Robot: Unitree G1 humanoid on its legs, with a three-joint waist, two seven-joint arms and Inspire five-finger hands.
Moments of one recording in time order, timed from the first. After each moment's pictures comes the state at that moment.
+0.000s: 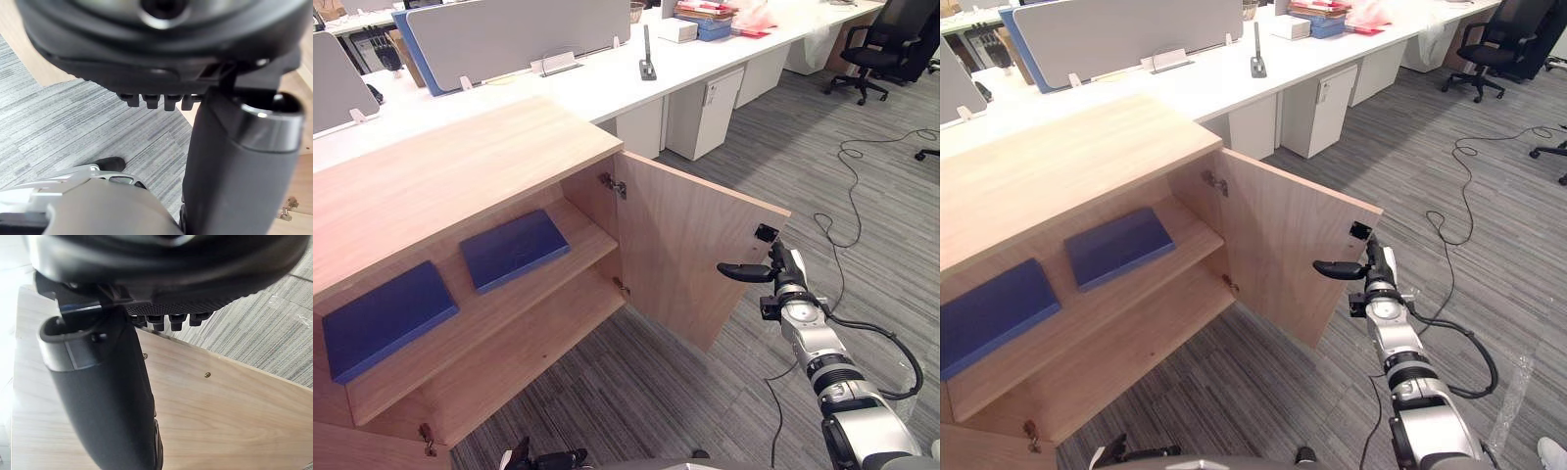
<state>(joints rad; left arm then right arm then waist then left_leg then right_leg) 0.18 0.09 0.18 0.99 0.08 0.00 0.15 -0.44 -0.40 0.08 0.76 0.18 0.02 -0.15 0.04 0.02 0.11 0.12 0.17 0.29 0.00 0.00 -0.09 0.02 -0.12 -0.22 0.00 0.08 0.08</state>
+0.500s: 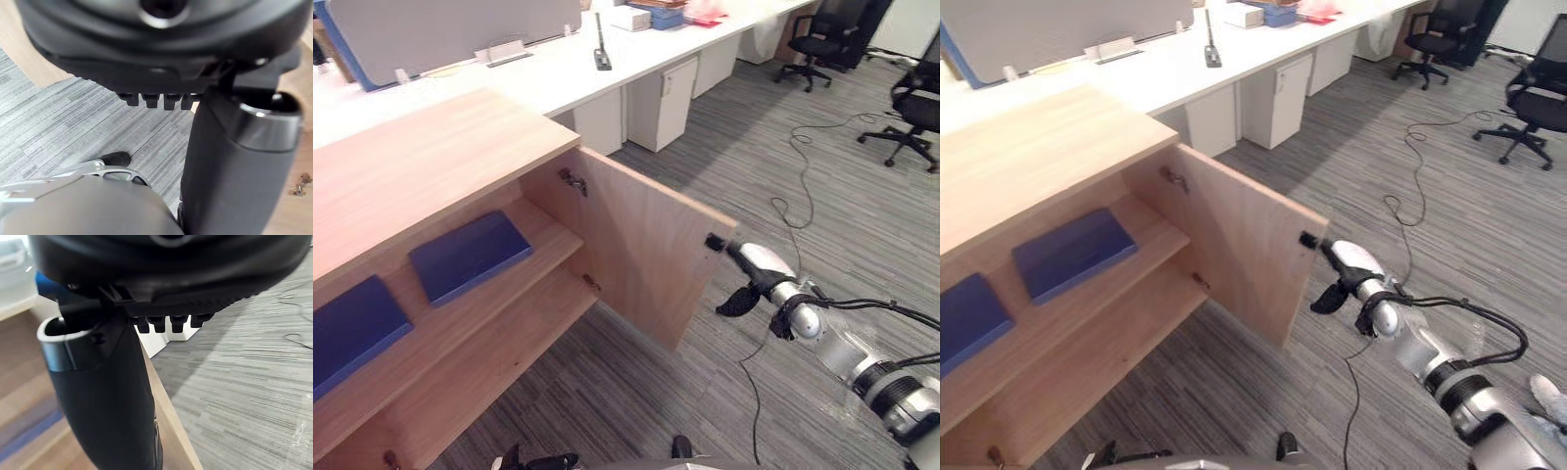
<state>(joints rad) 0.14 0.09 0.28 1.08 0.13 -0.01 0.16 -0.34 -0.86 0.68 0.17 -0.24 0.02 0.01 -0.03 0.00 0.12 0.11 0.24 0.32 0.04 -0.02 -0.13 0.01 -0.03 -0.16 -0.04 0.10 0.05</state>
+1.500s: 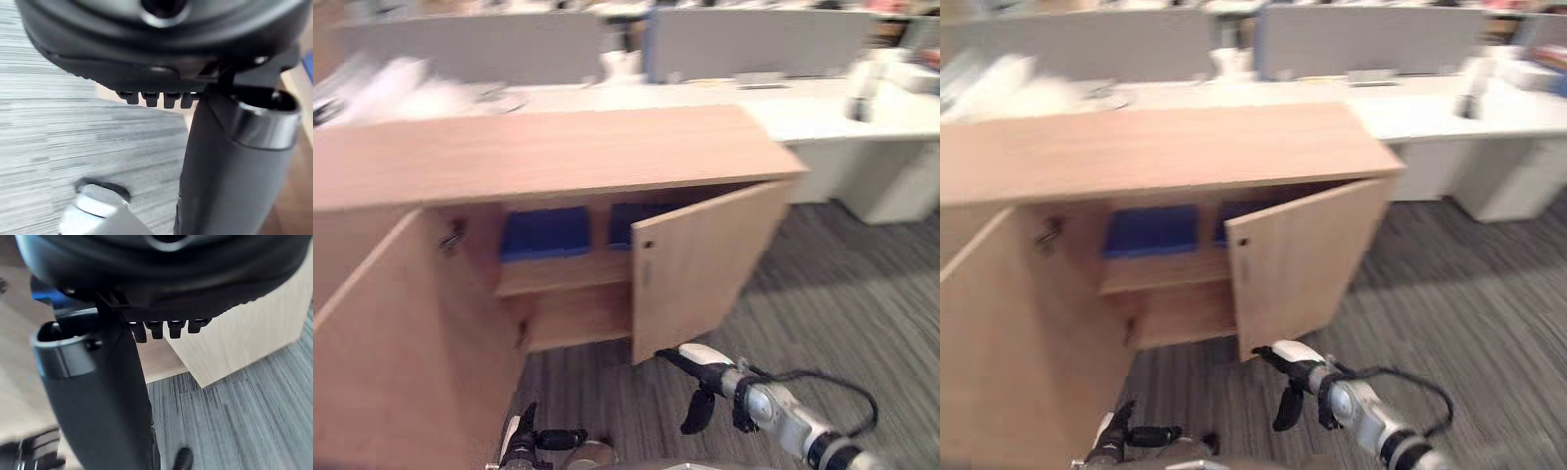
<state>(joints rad) 0.10 0.12 0.14 1.00 0.18 -0.04 0.15 0.04 -0.32 0.37 0.54 -0.55 -0.12 0.10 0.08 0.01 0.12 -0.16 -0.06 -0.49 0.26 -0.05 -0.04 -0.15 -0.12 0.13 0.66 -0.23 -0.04</state>
